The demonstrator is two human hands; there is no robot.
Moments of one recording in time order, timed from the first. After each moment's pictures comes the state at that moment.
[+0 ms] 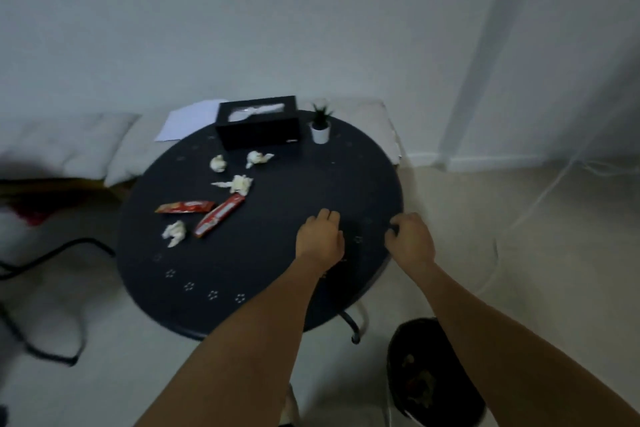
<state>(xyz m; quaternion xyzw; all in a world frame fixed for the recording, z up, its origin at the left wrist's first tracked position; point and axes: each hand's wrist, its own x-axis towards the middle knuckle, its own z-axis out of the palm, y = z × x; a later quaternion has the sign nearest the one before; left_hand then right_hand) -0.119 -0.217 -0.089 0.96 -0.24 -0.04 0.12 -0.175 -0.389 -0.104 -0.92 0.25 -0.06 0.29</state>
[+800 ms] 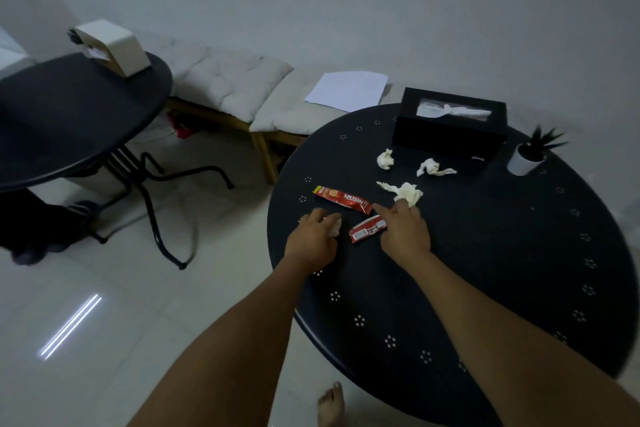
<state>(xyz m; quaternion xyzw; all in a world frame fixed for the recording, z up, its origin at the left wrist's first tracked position) -0.022 0.089 -0.120 0.97 0.00 -0.11 0.20 0.015 -0.098 -0.121 -0.99 -0.08 0.07 0.11</state>
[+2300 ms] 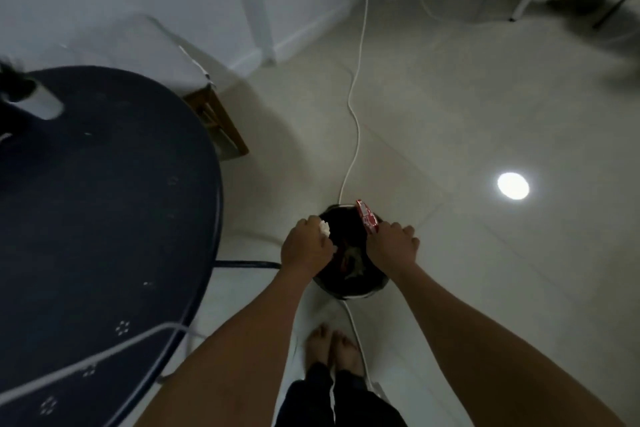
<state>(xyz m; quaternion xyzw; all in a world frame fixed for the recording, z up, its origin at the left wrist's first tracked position) -0.250 -0.359 -0.231 0.86 -0.39 -0.27 0.17 -0.378 -0.454 -0.241 -0.77 0.57 0.14 0.23</state>
